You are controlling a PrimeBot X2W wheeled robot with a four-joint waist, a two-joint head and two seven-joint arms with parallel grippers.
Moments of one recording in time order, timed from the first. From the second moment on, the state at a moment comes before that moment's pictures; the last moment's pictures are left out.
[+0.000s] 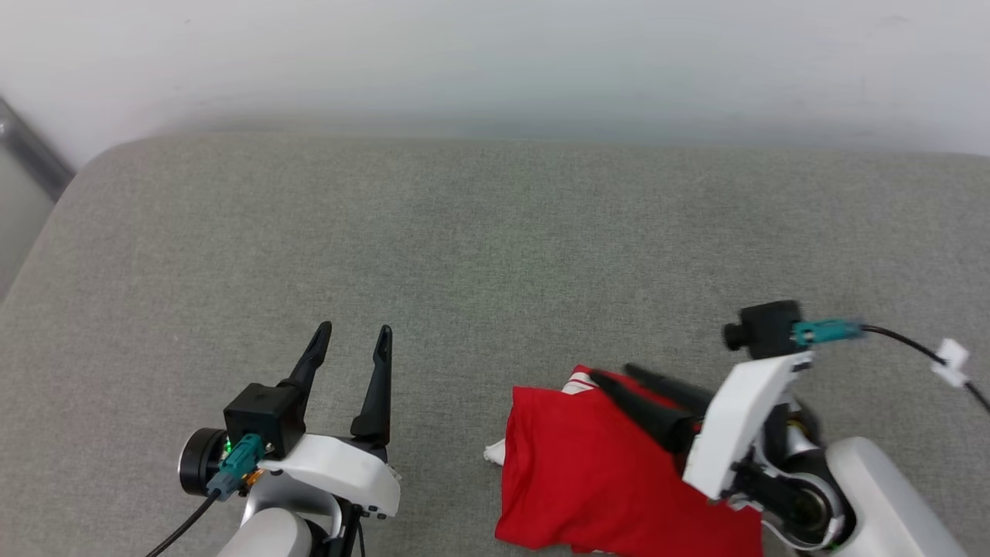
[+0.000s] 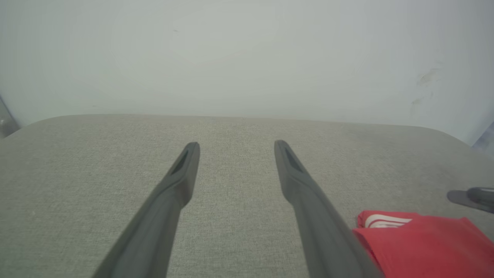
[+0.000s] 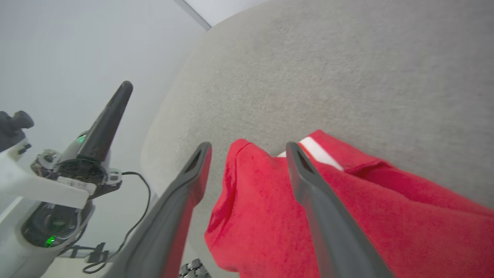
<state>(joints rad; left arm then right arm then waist) -0.20 0.34 -0.49 0.11 -0.55 0.22 -0.24 -0.29 -0.19 0.39 0.16 1.00 0.13 0.53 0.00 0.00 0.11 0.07</state>
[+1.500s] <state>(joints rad) -0.08 0.38 -0.43 0.11 -0.55 0.26 -0.26 0.15 -0.12 -0.07 -0.14 0.31 0.13 0.10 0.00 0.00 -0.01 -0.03</state>
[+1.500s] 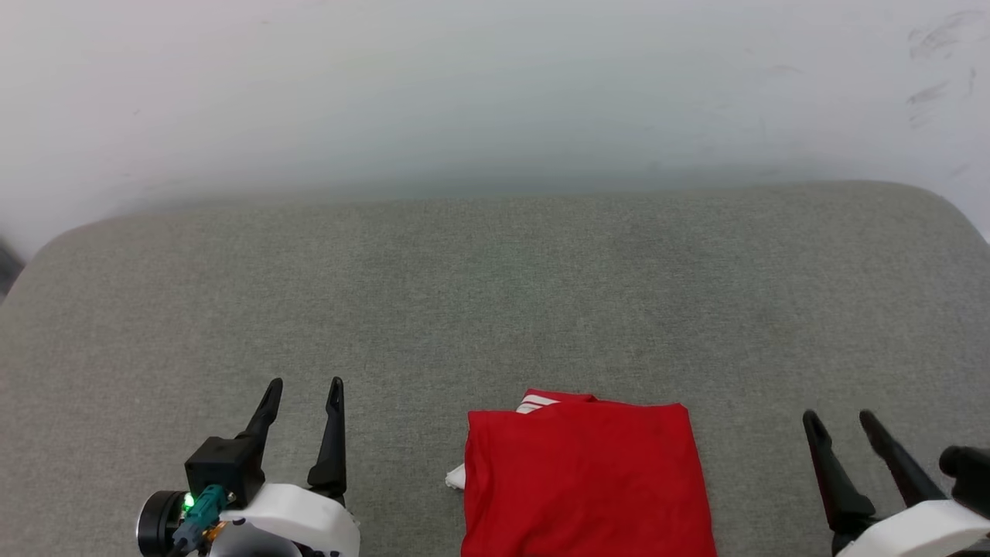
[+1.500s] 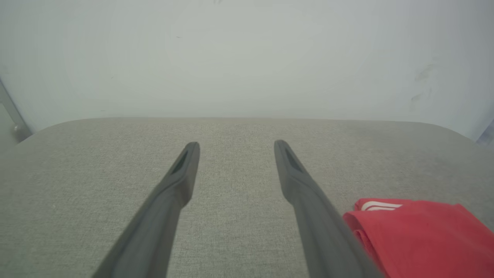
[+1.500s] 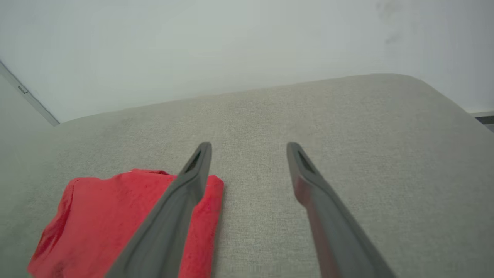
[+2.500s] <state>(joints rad) -0.16 0.28 -0.36 0.13 -0.46 0.19 -0.26 -0.04 -0.15 -0.14 0.25 1.10 0.13 0.84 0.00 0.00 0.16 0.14</state>
